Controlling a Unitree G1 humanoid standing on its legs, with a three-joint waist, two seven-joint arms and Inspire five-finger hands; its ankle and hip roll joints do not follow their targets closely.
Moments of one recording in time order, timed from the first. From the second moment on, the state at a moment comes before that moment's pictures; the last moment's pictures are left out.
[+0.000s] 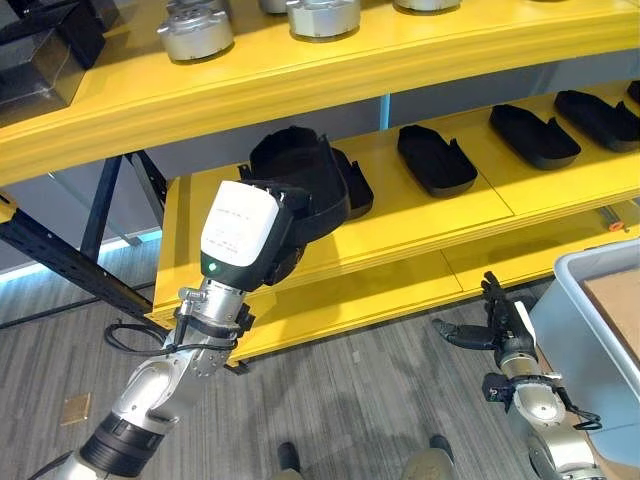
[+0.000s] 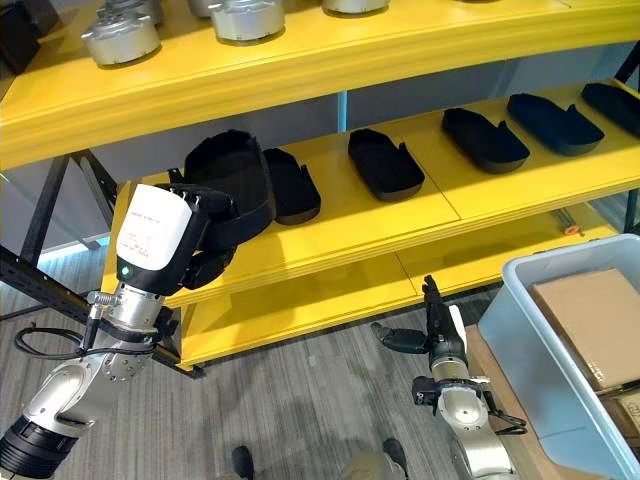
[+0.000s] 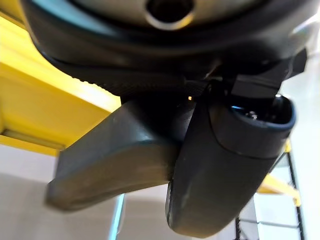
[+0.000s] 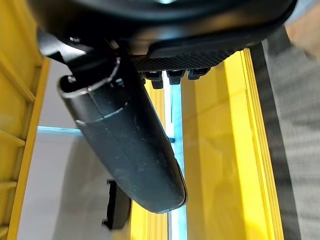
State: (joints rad) left arm -0.18 0.73 -0.27 -0.28 0.72 -0.10 0.47; right arm 0.12 -0.44 0.06 0.04 0.27 0.02 -0.27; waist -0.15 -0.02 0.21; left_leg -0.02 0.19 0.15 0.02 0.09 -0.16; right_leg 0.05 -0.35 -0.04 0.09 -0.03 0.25
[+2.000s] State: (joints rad) left arm -0.07 0.90 -0.07 -0.12 0.85 -0.15 0.47; right arm 0.17 -0.55 0.06 -0.02 0.19 0.00 -0.05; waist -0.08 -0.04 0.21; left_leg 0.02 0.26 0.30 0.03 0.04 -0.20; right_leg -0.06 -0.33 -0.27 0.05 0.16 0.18
